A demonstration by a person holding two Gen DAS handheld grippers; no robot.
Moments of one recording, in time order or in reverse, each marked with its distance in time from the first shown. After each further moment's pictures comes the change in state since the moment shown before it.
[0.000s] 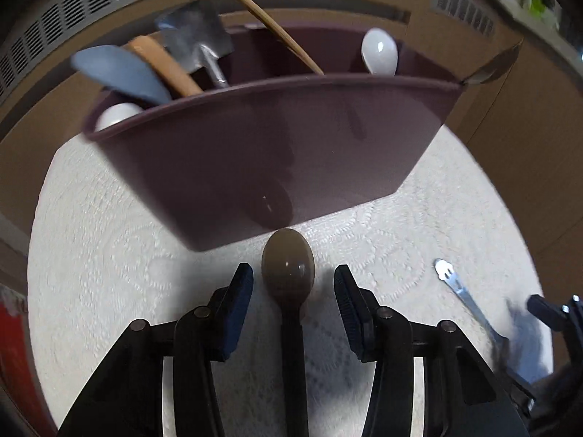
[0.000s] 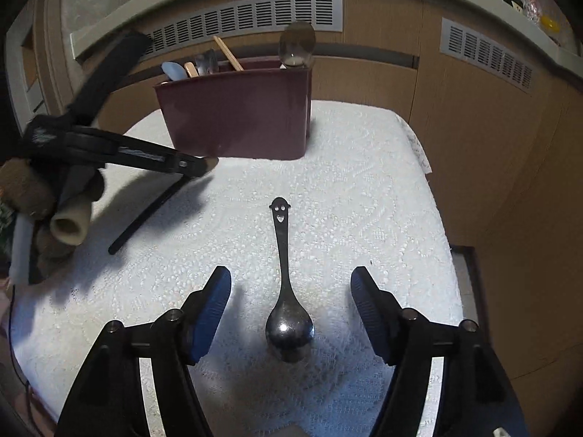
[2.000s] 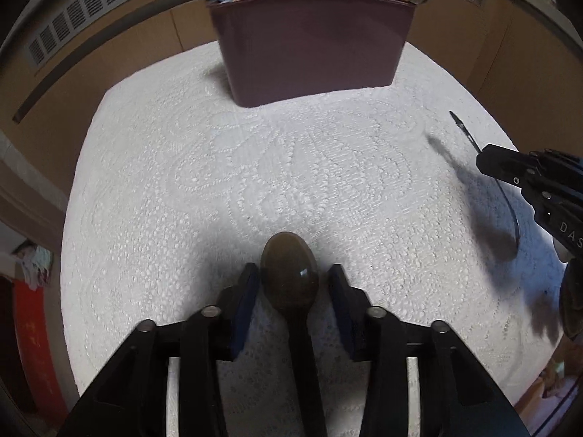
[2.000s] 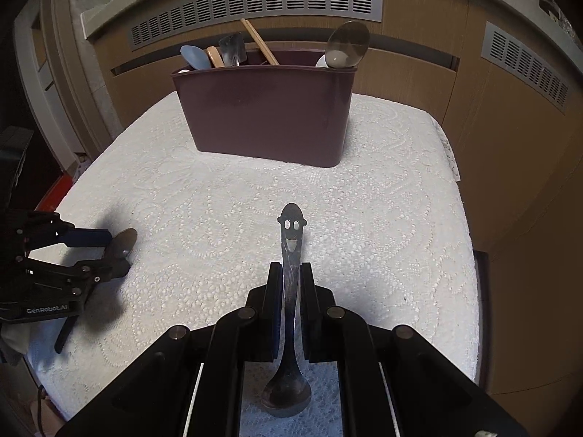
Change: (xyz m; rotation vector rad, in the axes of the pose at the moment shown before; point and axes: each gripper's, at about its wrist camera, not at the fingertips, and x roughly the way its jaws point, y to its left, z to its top) left arm -0.057 0.008 -0.113 0.012 0.044 0.075; right arm 0.016 0.022 0.034 -0.047 0.102 0.058
